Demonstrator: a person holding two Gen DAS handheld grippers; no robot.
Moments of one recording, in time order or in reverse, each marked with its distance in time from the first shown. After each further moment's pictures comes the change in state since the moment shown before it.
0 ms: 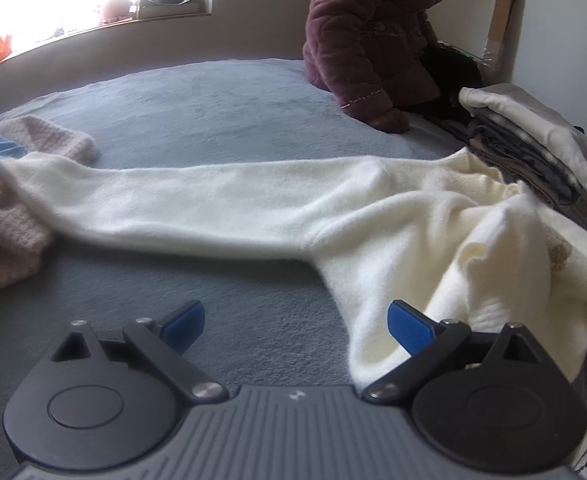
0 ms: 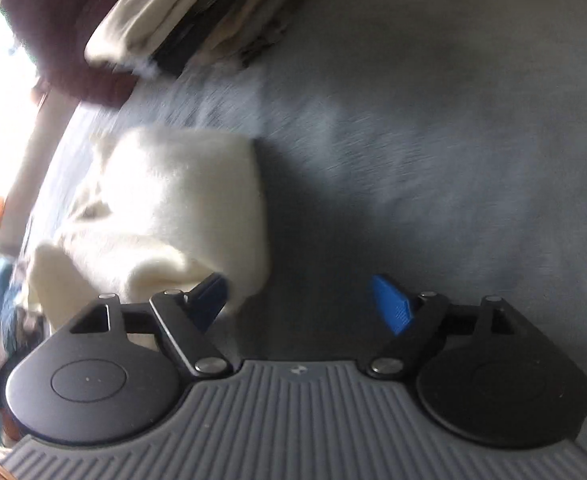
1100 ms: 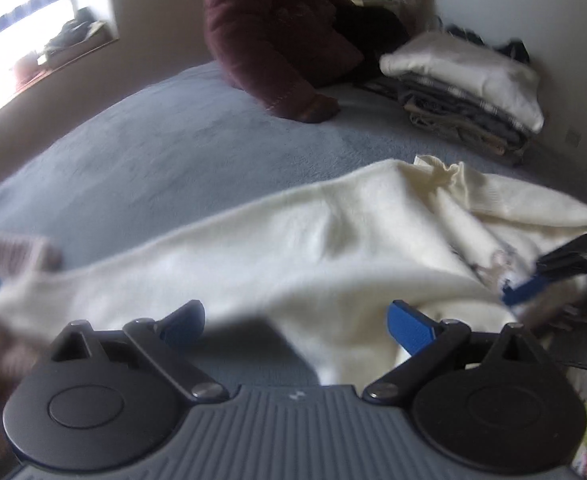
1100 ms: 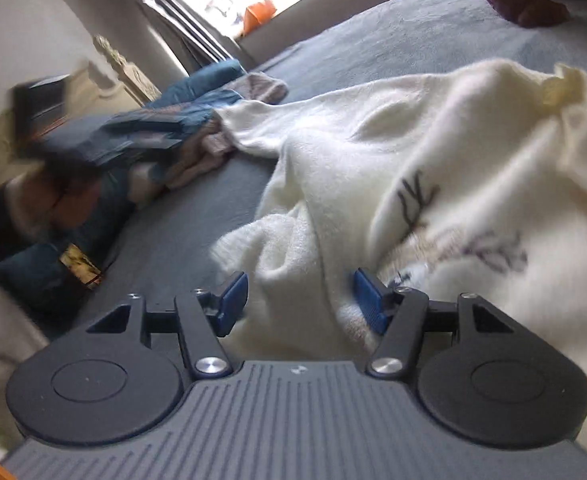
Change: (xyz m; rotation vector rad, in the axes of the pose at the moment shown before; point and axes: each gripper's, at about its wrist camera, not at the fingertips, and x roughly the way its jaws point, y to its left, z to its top) left arm 0.004 -0.055 0.097 0.370 0.116 -0.055; right arm 0.138 0.294 -0.093 -0.800 0.225 0.668
